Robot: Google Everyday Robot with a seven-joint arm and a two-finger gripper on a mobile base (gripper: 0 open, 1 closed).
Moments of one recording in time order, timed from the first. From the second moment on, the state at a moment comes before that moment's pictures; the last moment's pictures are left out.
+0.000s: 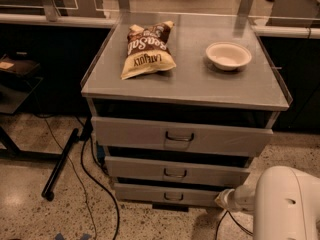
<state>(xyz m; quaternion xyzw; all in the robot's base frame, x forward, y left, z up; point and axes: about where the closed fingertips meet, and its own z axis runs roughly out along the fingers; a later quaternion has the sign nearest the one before) 0.563 -0.304 0.179 0.38 0.90 0.18 0.14</state>
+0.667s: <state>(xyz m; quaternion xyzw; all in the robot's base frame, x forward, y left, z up) 0.570 -0.314 0.170 0.40 0.89 0.17 0.15</state>
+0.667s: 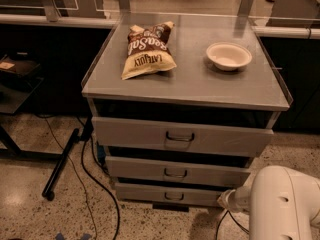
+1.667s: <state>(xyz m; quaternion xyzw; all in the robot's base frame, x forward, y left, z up) 0.486 -0.391 0.207 0.48 0.86 0.16 0.08</state>
